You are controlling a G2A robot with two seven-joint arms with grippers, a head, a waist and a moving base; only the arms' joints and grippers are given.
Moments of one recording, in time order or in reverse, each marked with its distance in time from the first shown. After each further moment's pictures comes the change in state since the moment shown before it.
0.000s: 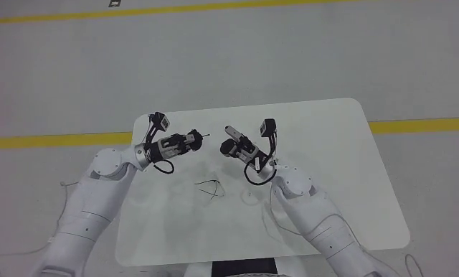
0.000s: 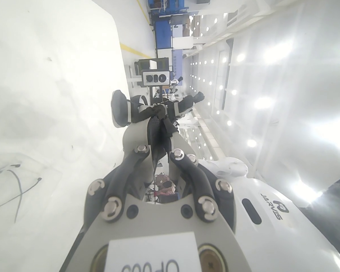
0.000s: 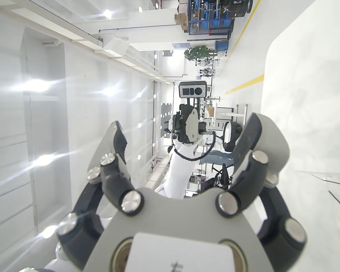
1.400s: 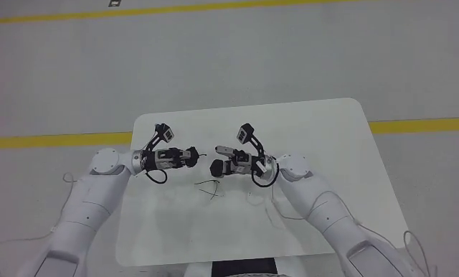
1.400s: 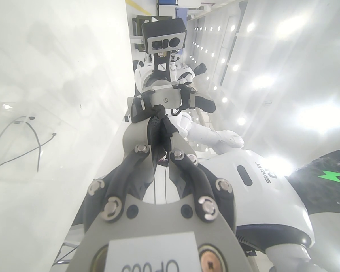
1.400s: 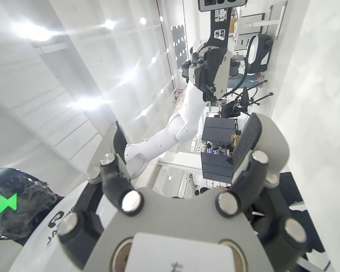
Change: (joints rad) left arm -0.104 -0.008 0.095 0.238 -0.098 -0.066 -0.329; right arm 0.209 -0.009 -0.076 0.323 0.256 0.001 0.577
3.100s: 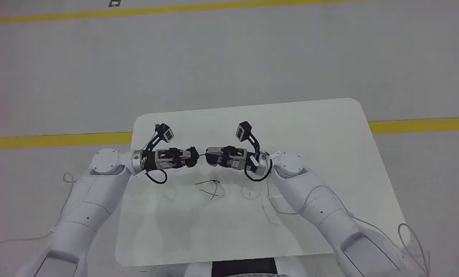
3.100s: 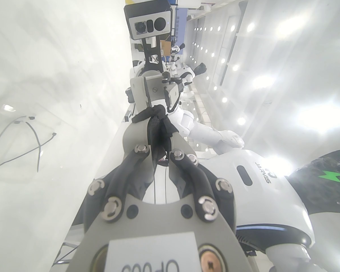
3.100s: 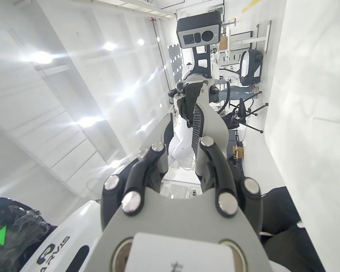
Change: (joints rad) left arm 0.000 0.000 0.000 0.000 0.000 0.000 0.000; right arm 0.079 -0.035 -0.073 0.139 0.047 -0.017 -0.060
